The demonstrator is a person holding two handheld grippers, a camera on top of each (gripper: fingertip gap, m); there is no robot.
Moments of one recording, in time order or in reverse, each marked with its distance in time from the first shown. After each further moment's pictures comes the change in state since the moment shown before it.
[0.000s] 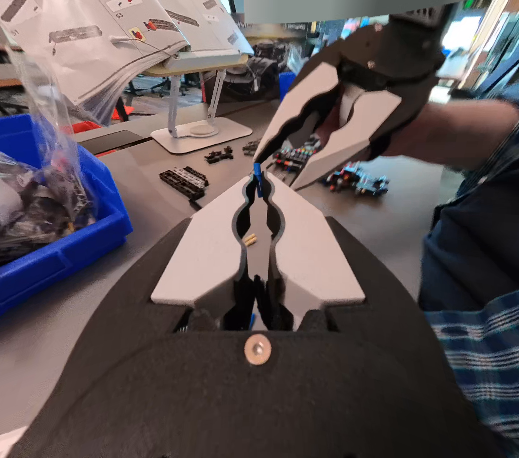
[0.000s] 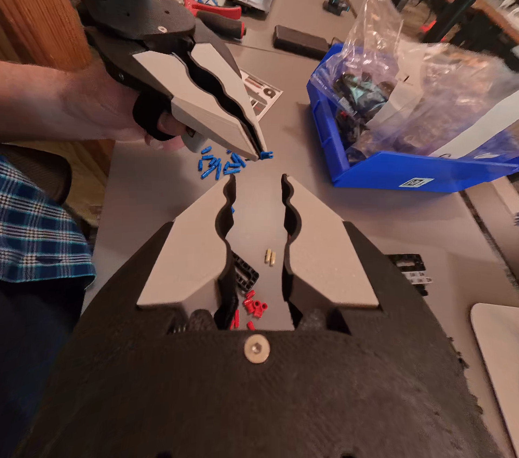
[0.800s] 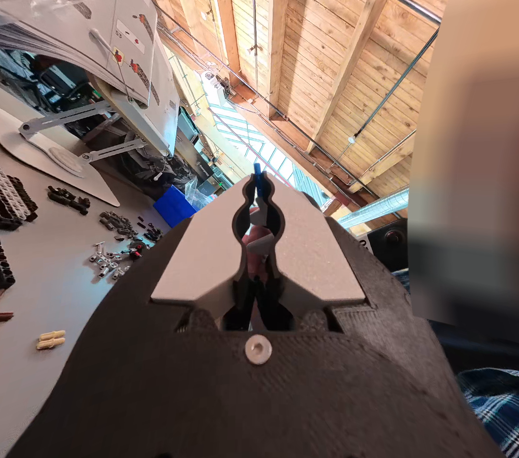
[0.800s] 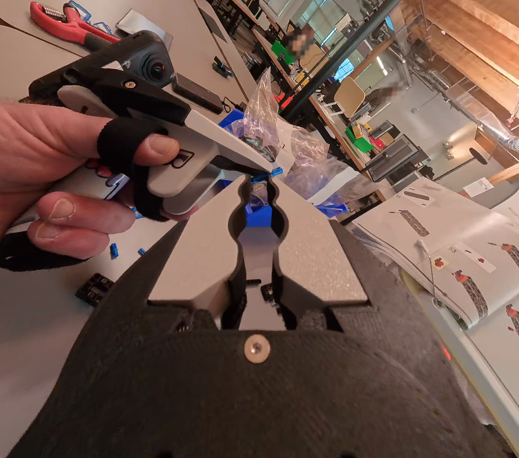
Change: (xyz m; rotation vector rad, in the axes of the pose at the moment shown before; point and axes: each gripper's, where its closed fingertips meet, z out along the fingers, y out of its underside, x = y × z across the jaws) left arm -0.012 -0.064 0.005 0.564 0.280 -0.932; right arm 0.026 -0.057 -0.014 0.130 0.466 -0.300
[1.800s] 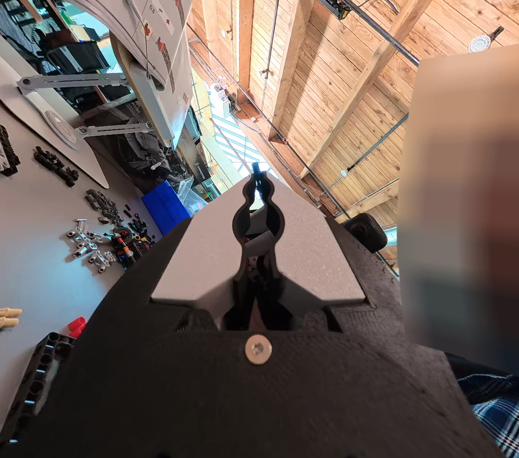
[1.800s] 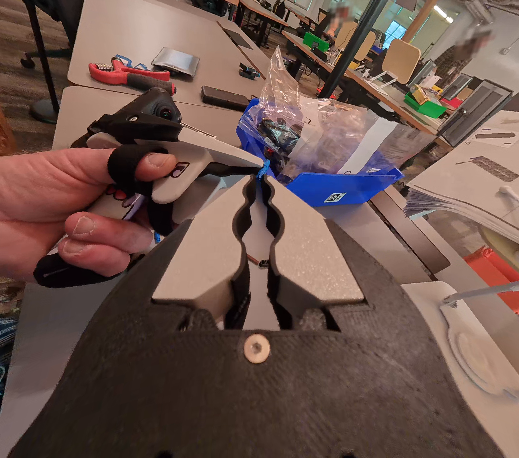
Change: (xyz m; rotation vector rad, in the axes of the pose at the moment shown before) left arm -0.023 0.026 0.022 0.086 -0.044 -0.176; right arm 0.010 0.035 -0.017 0.024 -0.141 0.304
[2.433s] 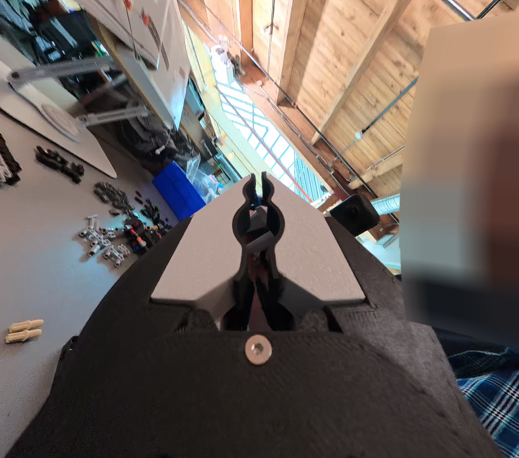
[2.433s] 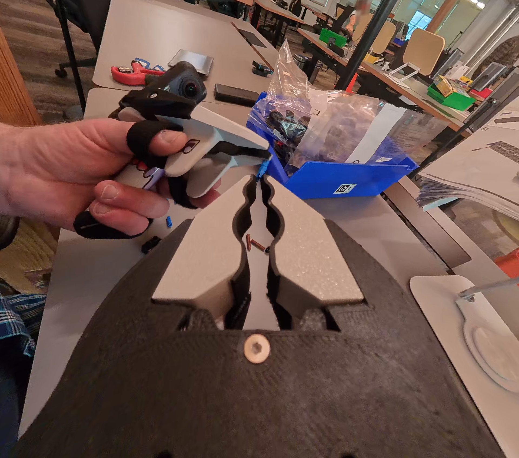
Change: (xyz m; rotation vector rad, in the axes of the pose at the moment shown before) left arm 0.000 0.006 0.007 -0.143 -0.014 0.080; right arm 0.004 0.009 -0.018 0.002 -0.065 0.049
